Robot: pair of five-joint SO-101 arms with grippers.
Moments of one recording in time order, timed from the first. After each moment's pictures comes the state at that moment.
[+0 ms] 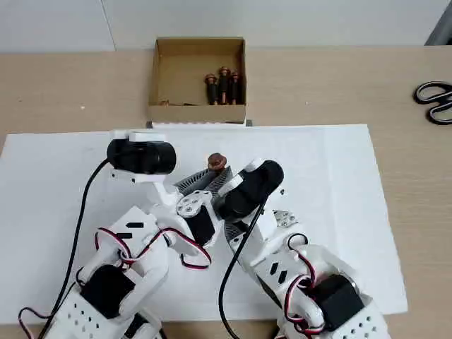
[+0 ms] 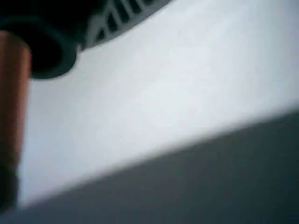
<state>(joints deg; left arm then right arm) 33.8 -70.9 55.8 45.1 38.1 -38.4 -77.6 56.6 68.5 -2.2</state>
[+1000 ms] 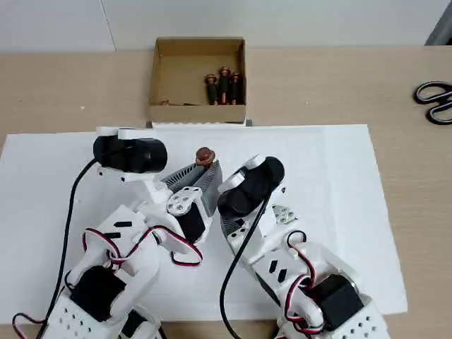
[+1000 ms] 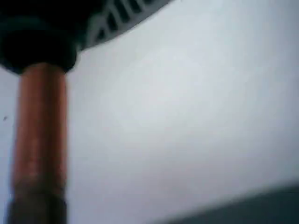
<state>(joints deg) 30.9 -71.0 52.9 48.8 34.1 -38.5 -77.9 56.7 63.6 -1.9</state>
